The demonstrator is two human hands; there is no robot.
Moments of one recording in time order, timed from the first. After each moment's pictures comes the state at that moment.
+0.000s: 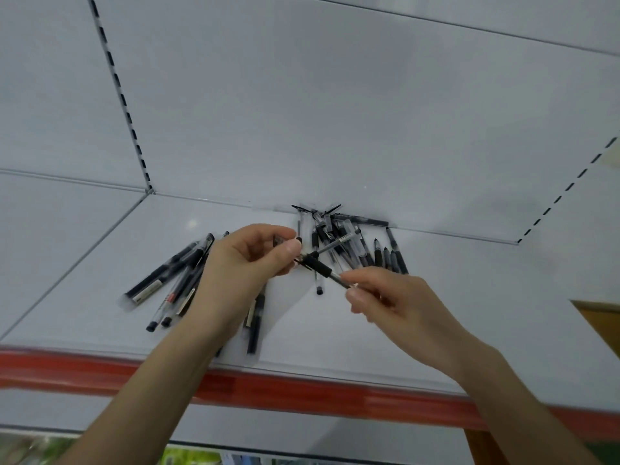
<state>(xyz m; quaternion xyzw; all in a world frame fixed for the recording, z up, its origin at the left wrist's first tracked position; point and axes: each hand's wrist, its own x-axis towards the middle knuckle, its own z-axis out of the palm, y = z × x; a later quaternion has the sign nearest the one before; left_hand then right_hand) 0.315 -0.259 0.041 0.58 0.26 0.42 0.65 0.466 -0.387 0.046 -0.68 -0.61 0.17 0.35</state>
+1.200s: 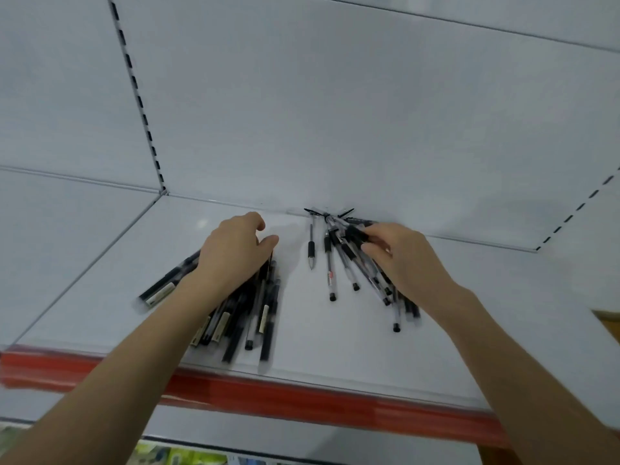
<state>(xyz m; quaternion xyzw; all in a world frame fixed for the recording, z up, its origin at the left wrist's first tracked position) 0.326 -0.184 0.023 0.83 0.46 0.23 0.21 0.507 -0.320 0.040 -0.76 -0.59 -0.01 0.28</state>
